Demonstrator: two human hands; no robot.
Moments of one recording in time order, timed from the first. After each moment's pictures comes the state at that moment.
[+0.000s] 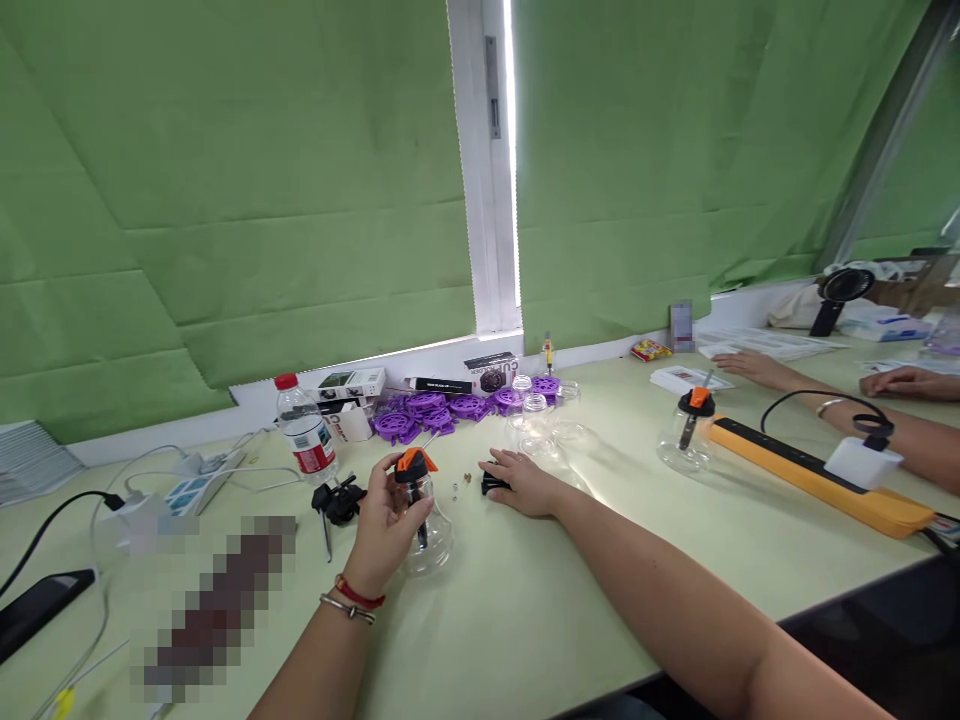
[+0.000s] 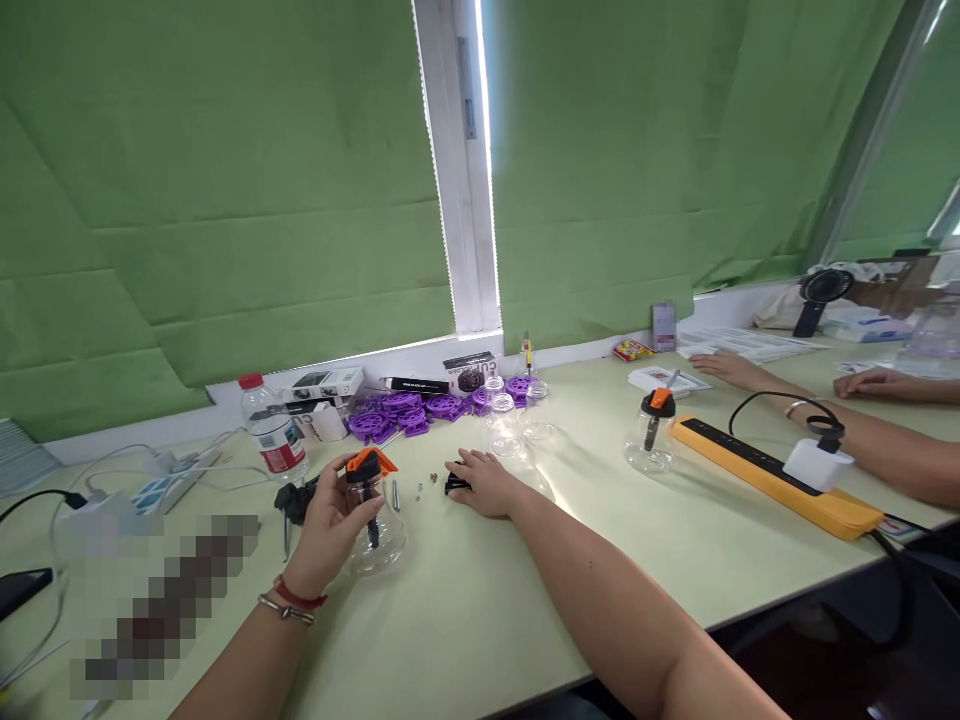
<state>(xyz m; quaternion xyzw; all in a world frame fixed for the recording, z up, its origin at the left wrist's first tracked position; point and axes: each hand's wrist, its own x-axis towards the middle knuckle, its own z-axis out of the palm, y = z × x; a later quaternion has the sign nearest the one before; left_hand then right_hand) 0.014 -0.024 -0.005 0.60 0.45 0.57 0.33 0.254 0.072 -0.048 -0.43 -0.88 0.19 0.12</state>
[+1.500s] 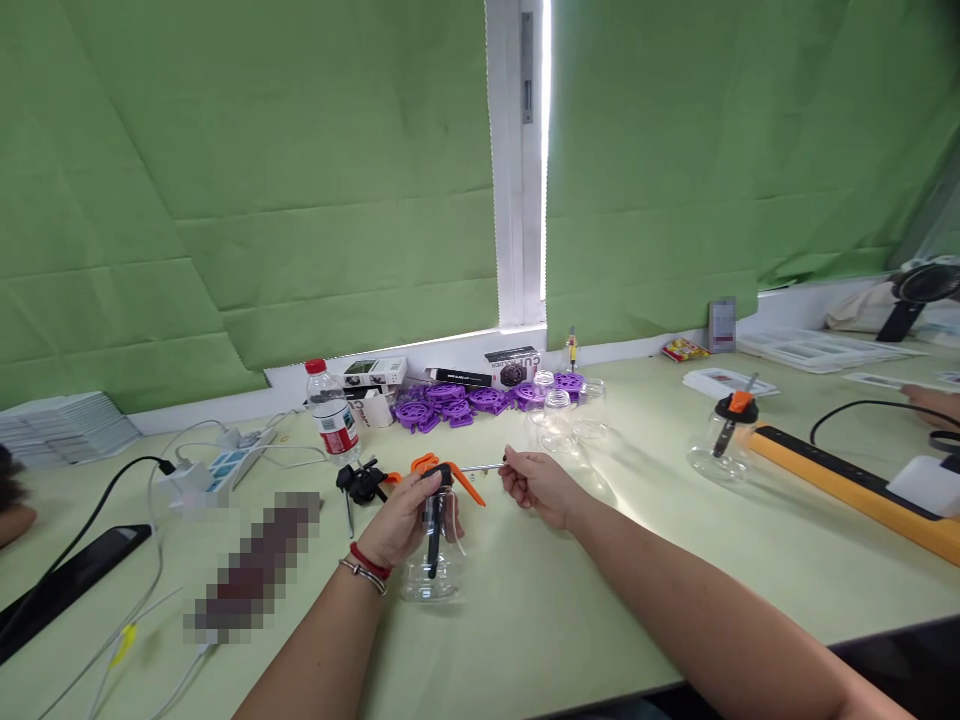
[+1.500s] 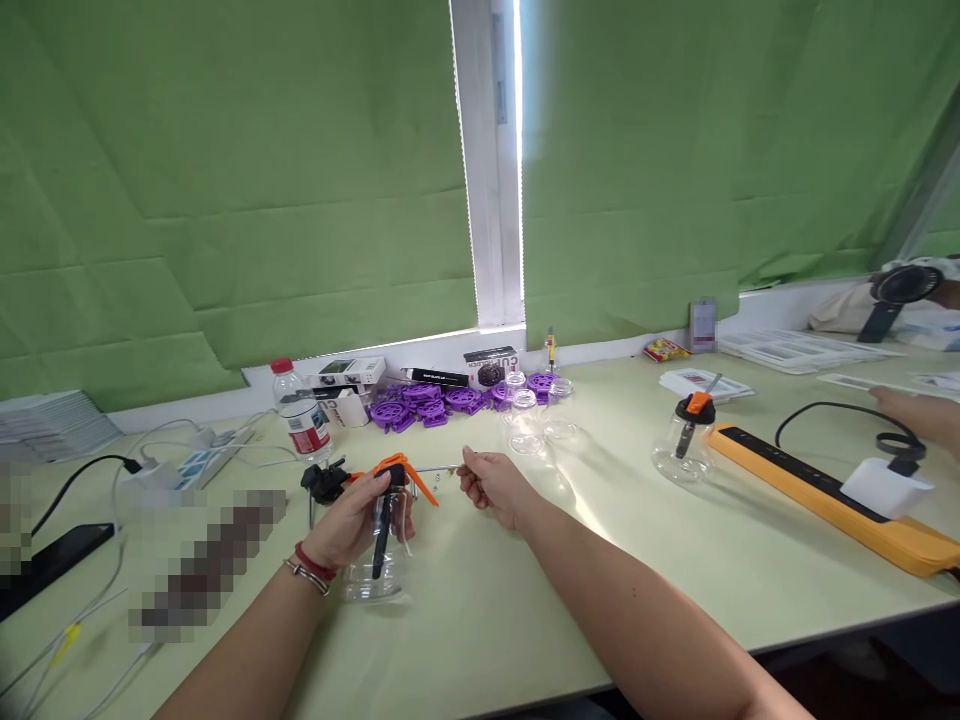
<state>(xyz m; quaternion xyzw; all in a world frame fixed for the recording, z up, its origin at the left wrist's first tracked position) 0.014 -0.027 0.000 0.45 0.37 0.48 0.65 0.224 0.036 -0.028 -0.36 -0.47 0.69 0.41</state>
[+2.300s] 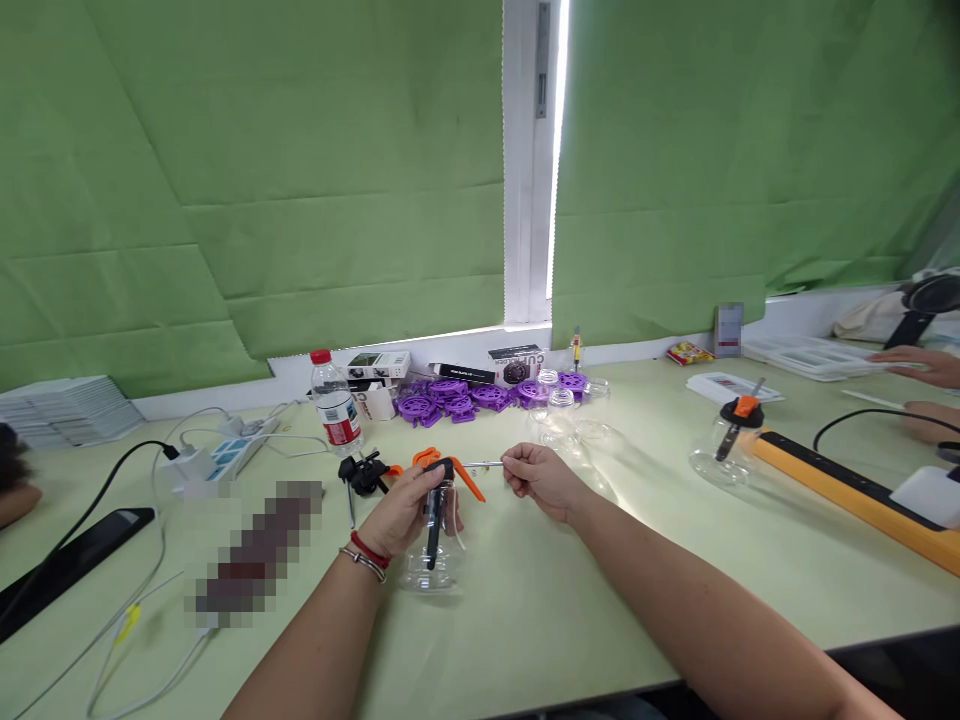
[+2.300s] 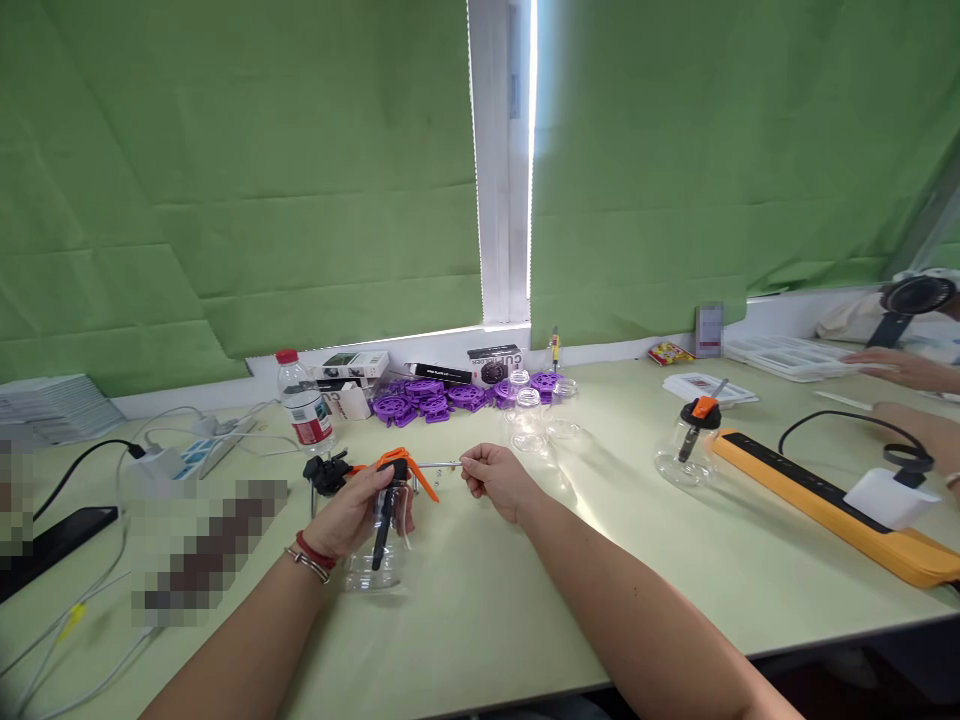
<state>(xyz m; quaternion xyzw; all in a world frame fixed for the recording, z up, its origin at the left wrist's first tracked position) 0.009 -0.026 -0.002 0.46 0.38 0.47 0.65 0.224 0.041 -0.033 -0.34 -0.51 0.66 0.44</state>
